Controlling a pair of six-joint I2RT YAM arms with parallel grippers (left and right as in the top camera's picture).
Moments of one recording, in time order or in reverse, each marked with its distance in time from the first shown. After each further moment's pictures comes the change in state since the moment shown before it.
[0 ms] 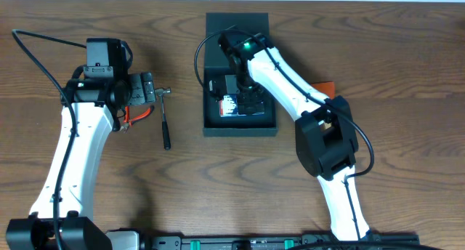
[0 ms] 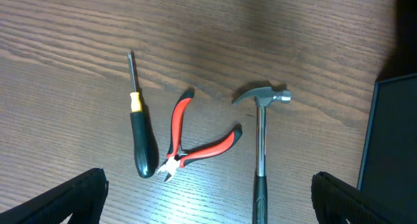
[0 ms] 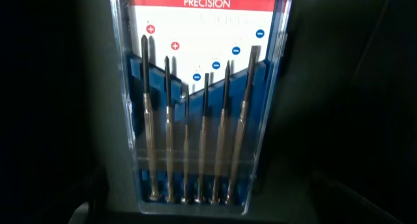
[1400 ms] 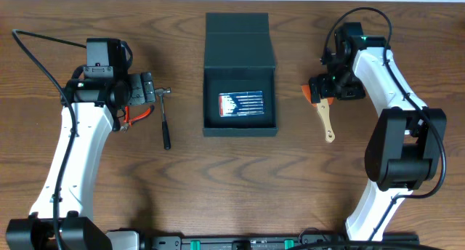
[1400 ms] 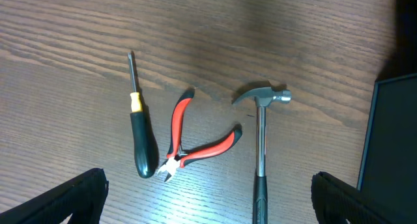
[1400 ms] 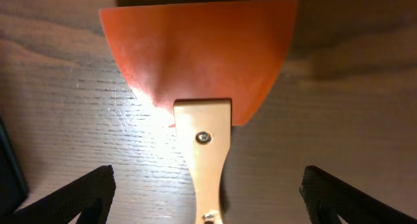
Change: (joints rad) left arm 0.000 0.000 0.000 0.000 0.000 0.000; right arm -0.532 -0.286 -0.417 0.105 -0.060 1.044
